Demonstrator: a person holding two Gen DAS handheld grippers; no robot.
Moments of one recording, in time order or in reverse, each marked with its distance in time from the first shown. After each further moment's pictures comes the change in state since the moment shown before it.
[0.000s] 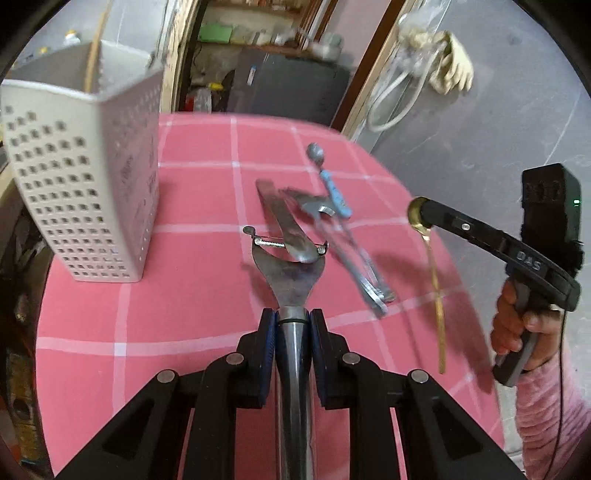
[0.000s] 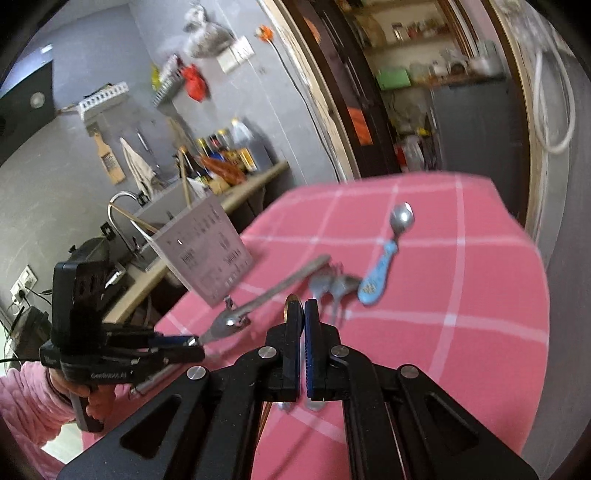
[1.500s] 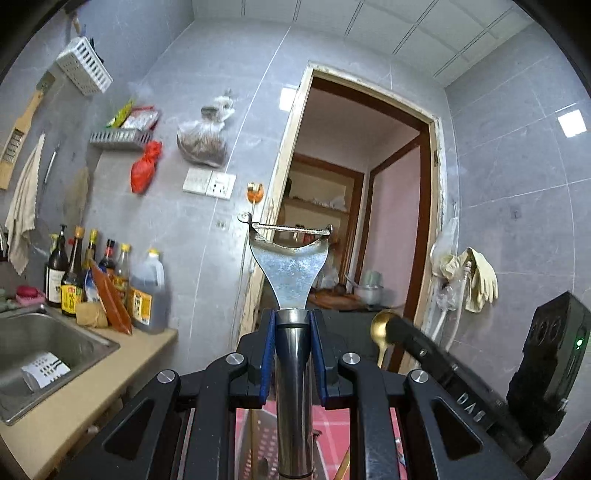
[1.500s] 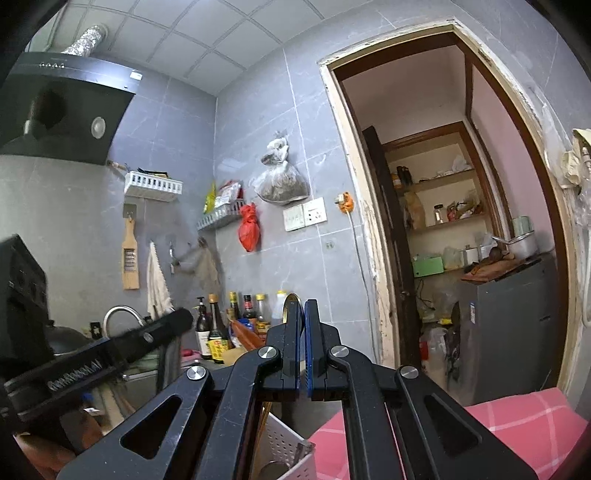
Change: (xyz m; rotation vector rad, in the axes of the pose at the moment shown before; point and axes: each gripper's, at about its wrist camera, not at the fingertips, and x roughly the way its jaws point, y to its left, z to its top) left arm -0.144 0.071 0.094 0.037 -0.981 0.206; right arm 0.058 0.184 0.126 -0.243 -0.708 -0.013
